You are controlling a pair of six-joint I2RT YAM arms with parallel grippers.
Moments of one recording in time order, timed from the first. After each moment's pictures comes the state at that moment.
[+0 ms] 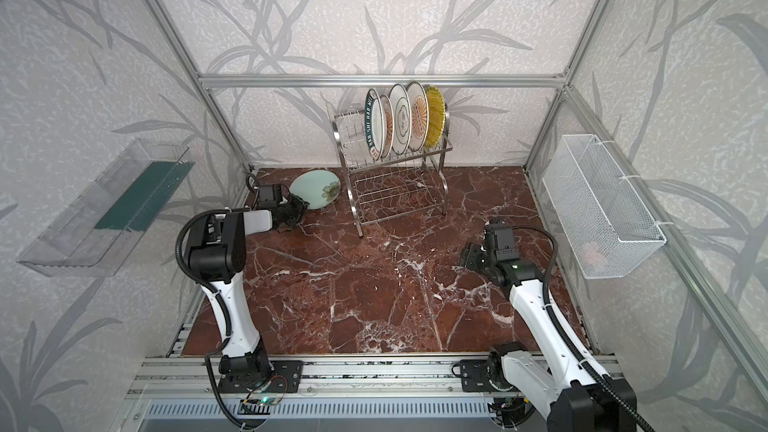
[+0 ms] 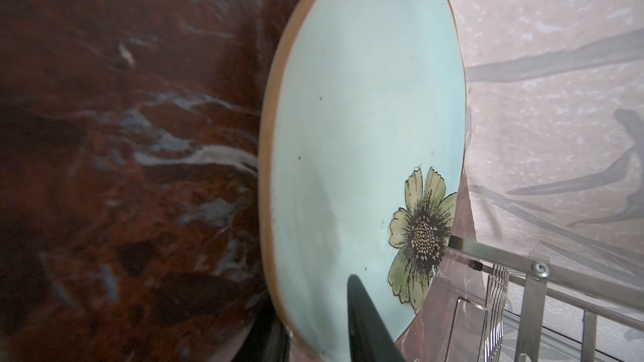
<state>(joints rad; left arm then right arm) 0.09 2.11 1.25 0.12 0.30 -1.00 0.14 0.99 0.71 -0.61 -0.06 0.47</state>
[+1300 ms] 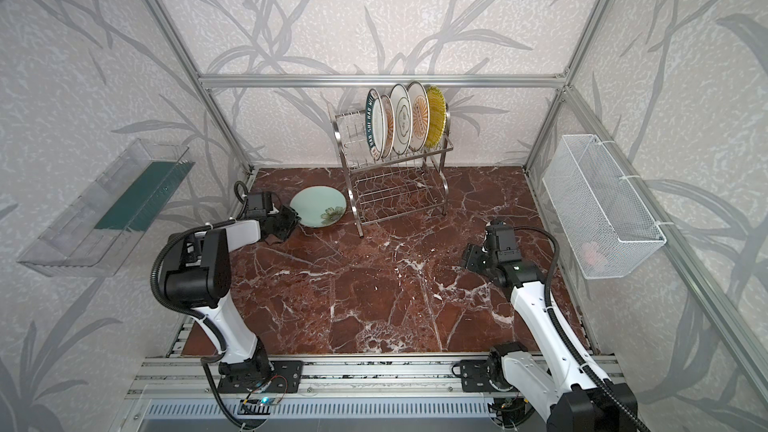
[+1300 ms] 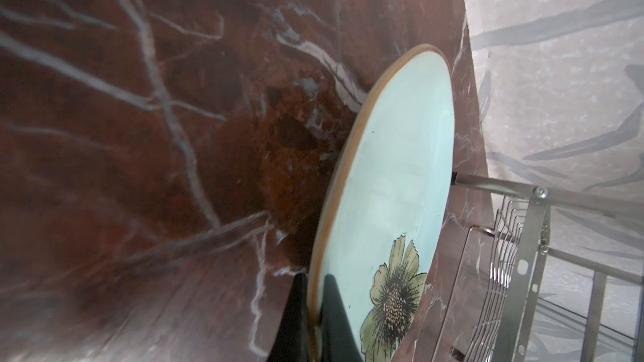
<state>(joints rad) 0.13 1.82 1.02 -0.06 0.30 -0.91 0.12 0.98 0.71 -0.63 -0.07 0.45</state>
